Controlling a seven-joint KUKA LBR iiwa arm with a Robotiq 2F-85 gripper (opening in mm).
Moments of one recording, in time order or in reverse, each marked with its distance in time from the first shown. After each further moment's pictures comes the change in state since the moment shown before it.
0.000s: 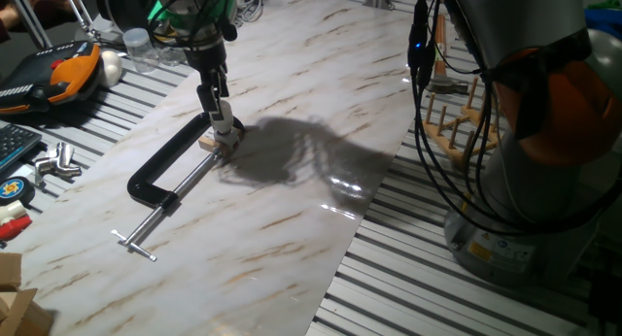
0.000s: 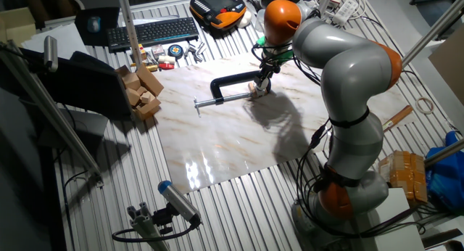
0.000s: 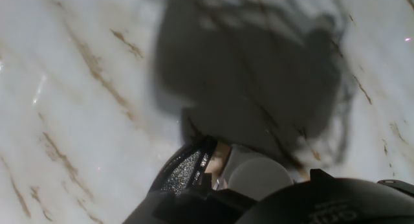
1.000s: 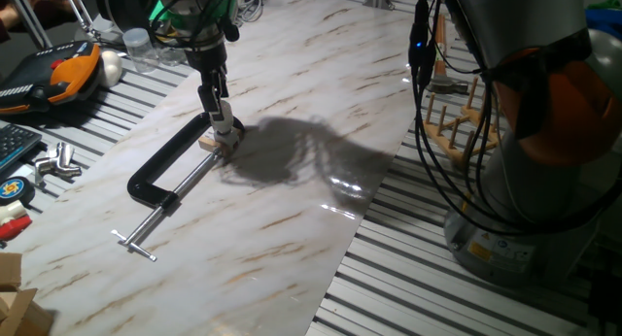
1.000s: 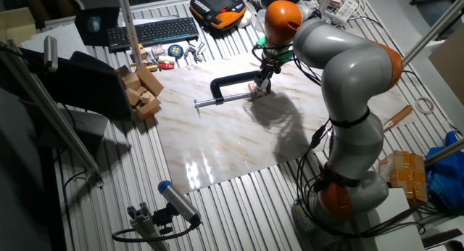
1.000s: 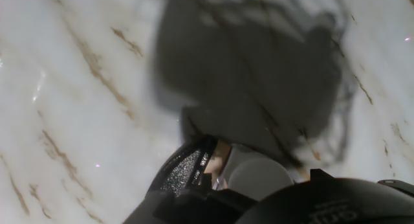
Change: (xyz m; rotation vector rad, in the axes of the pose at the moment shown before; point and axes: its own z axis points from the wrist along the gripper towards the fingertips) arm 0.001 0.000 0.000 -0.003 0.010 -0.033
